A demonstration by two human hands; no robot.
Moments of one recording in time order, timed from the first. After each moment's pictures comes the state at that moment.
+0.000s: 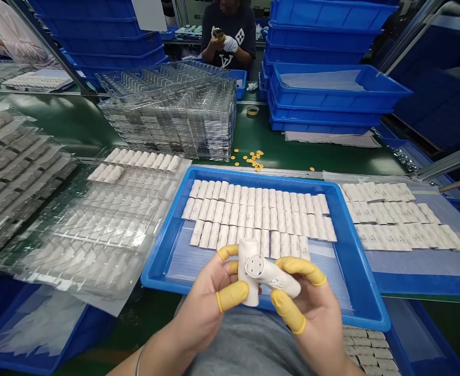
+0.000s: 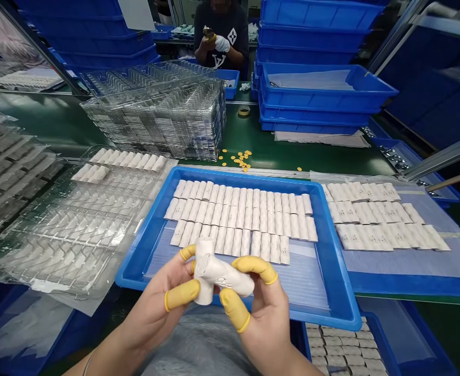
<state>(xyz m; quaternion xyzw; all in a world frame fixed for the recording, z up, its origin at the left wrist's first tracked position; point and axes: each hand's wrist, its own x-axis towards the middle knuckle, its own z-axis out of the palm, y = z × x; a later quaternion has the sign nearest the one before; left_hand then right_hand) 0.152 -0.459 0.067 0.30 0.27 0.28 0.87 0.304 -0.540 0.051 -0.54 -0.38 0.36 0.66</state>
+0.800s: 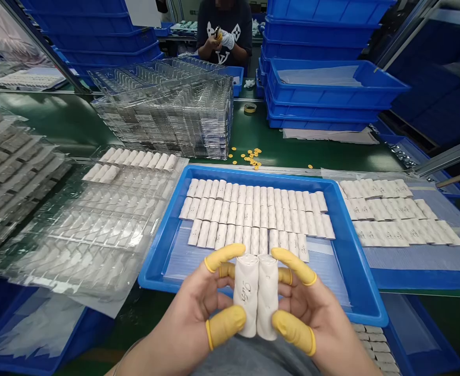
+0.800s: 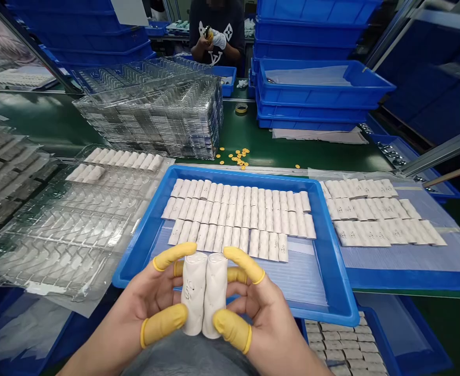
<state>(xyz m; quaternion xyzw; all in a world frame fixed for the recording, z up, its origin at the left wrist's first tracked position) 0.126 -0.465 0.077 0.39 0.24 0.25 0.85 0.318 -0.549 0.075 -0.43 -0.29 0.64 0.56</state>
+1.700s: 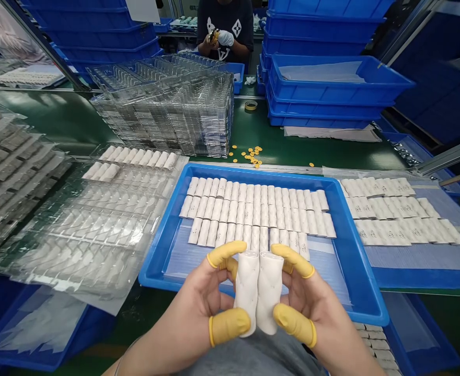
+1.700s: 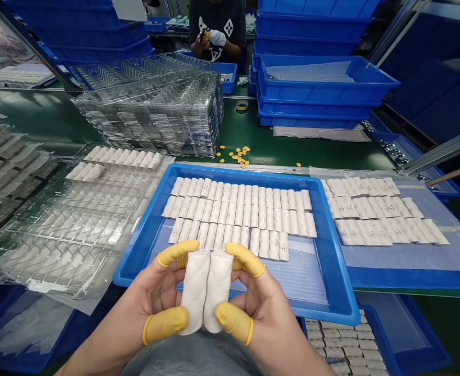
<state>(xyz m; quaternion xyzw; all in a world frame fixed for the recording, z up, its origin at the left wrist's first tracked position) 0.131 -0.461 0.078 0.36 0.23 0.24 0.87 0.321 -0.545 0.073 -0.41 -0.28 0.65 0.57</state>
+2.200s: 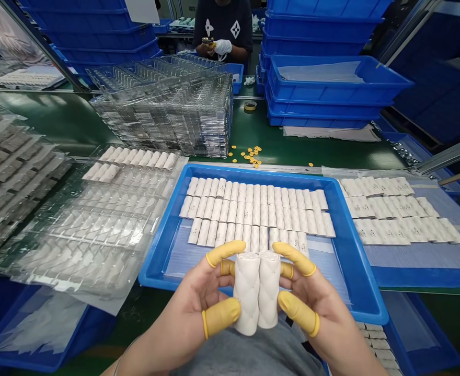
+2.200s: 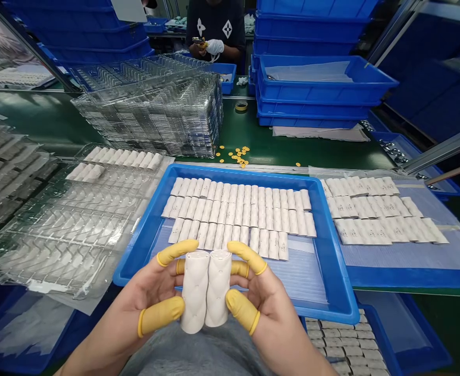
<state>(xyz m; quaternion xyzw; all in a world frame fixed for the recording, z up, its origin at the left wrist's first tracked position) 0.132 -0.459 0.077 0.39 0.24 0.28 0.85 0.323 -0.542 0.073 -0.42 -0.31 0.63 0.58</state>
